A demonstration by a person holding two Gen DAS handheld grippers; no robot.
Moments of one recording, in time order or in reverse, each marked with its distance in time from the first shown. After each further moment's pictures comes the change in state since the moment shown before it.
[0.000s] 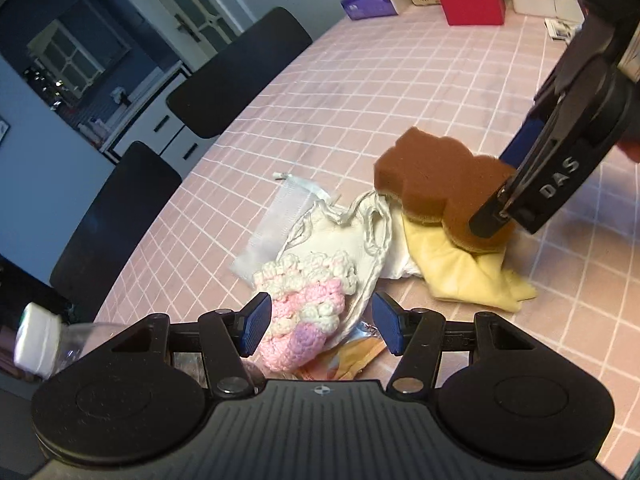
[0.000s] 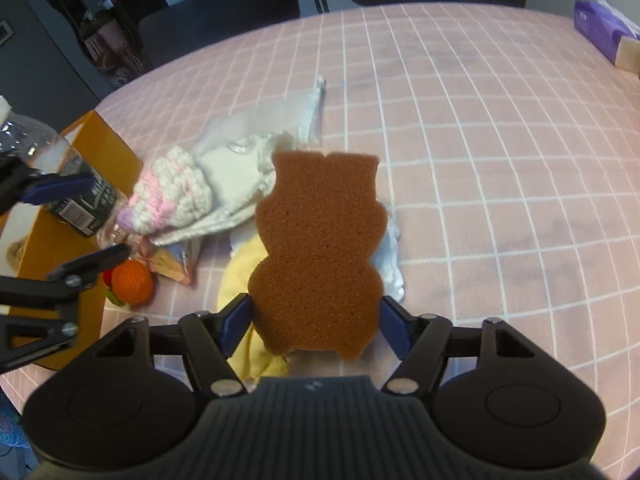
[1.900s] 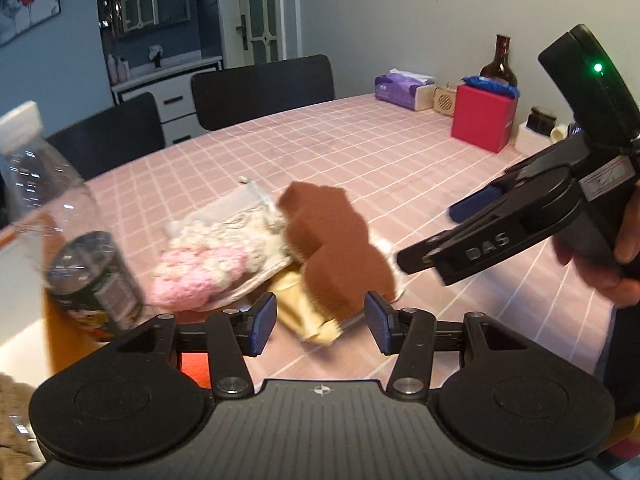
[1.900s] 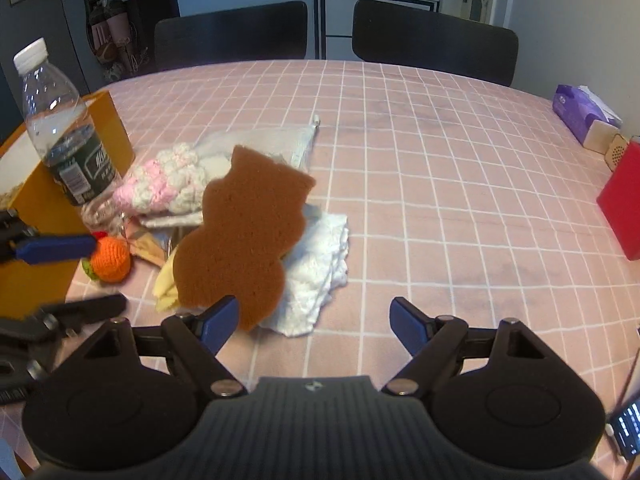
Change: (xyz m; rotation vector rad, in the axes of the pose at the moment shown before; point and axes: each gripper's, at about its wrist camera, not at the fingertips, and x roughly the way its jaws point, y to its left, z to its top) left arm -0.032 -0.021 -0.049 -0.495 -0.227 -0.197; right arm -0.024 0.015 -0.022 -0.157 -0.142 -0.151
